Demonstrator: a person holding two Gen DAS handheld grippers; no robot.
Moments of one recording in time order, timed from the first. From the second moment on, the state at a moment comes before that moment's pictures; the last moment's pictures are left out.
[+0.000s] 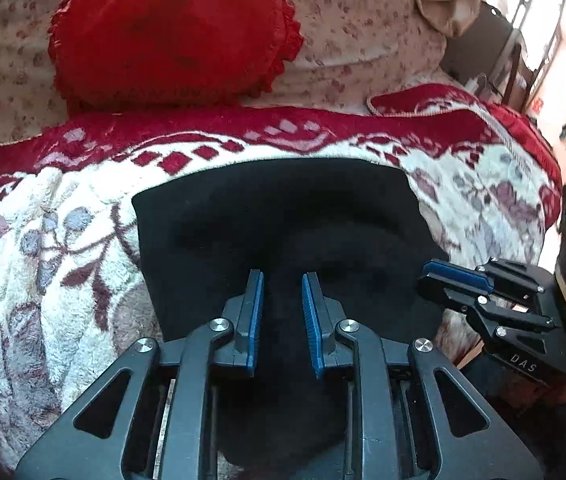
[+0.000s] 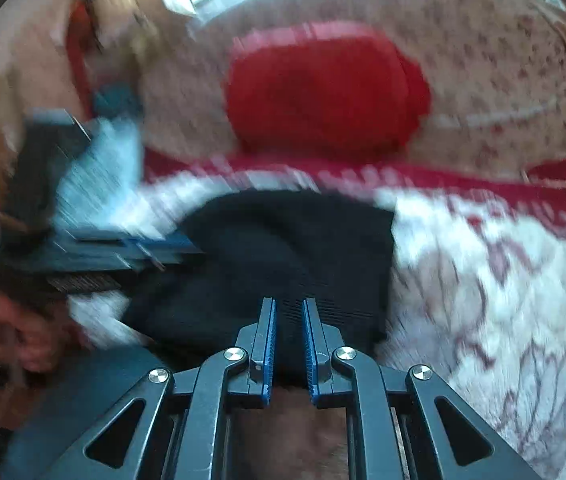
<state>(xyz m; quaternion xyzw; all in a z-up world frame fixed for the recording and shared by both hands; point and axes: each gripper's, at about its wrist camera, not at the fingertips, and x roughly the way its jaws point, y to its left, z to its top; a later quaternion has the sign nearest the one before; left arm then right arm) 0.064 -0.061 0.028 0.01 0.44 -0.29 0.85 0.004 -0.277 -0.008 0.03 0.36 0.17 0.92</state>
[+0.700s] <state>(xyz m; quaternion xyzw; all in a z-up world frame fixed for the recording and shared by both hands) 0.078 0.018 -0.011 -0.26 0.48 -0.32 0.78 0.033 -0.365 -0.056 0.39 0.36 0.21 0.82</state>
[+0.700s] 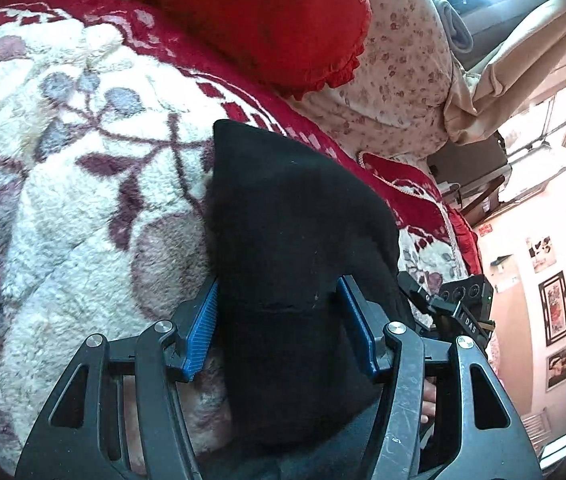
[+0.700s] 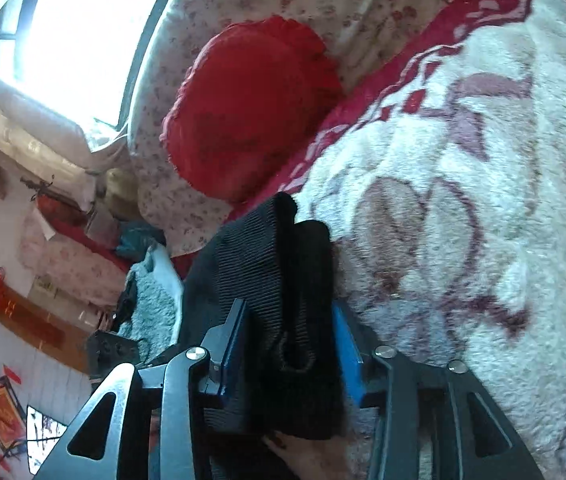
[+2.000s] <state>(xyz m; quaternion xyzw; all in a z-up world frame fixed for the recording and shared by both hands) 0.082 -0.054 0.060 -0.03 0.36 -0.31 0.88 0.035 -0.286 0.045 0.03 0.26 0.10 0.96</state>
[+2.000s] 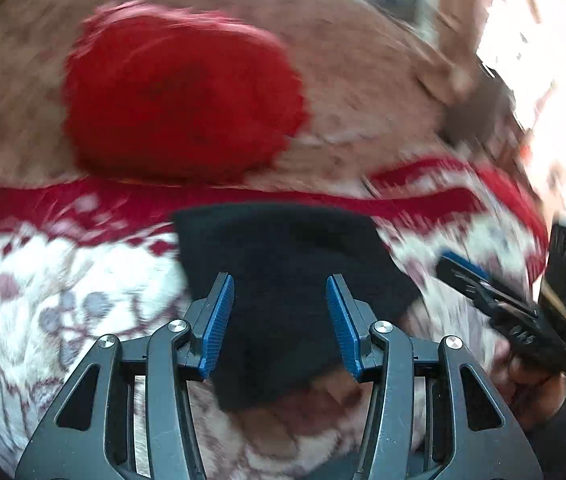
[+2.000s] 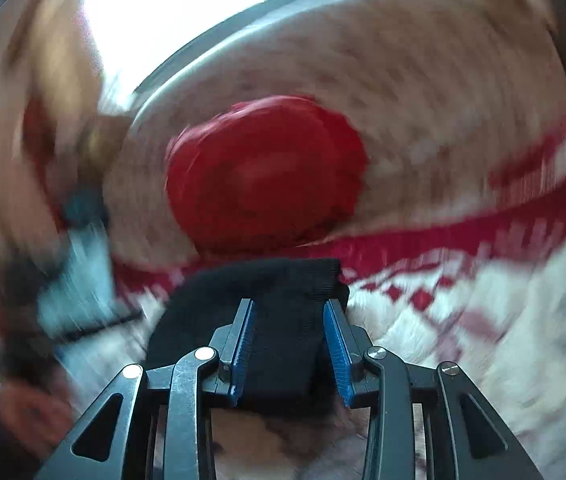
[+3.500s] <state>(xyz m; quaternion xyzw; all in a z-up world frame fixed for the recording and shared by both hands) -0.036 -0.078 0.070 0.06 0.35 -0.17 0.92 -0.021 -0.267 0.008 -0.02 0.30 0.03 0.95</state>
